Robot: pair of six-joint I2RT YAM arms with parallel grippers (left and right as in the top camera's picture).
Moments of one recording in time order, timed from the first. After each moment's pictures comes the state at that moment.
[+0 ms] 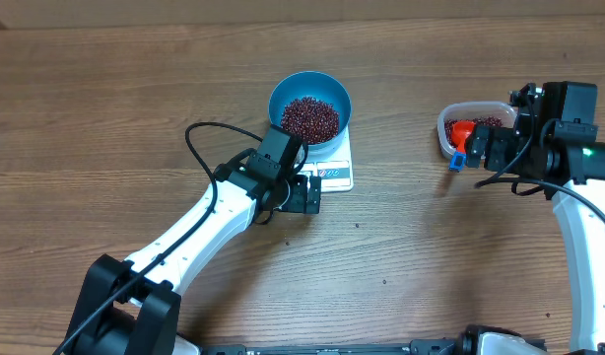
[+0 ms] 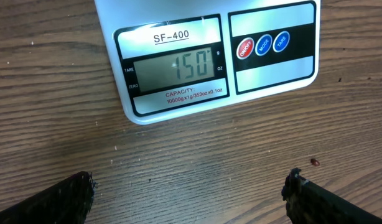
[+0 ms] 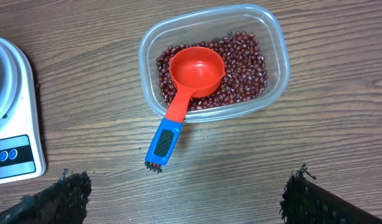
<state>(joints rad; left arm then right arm) -0.52 1.62 1.04 -0.61 0.08 -0.42 -0.15 1.37 1.24 -0.93 -0.07 0.02</state>
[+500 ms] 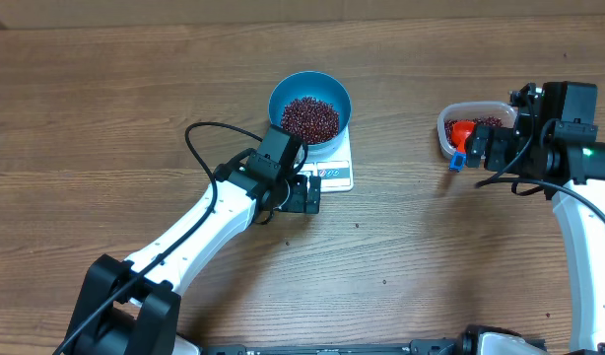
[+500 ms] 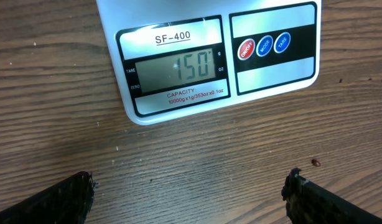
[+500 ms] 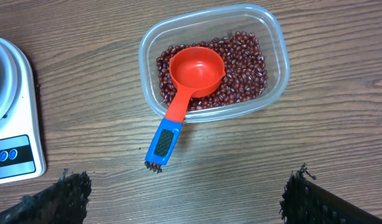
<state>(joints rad) -0.52 1.62 1.04 -0.61 0.08 -0.42 -0.15 1.37 1.24 -0.93 -0.07 0.02</state>
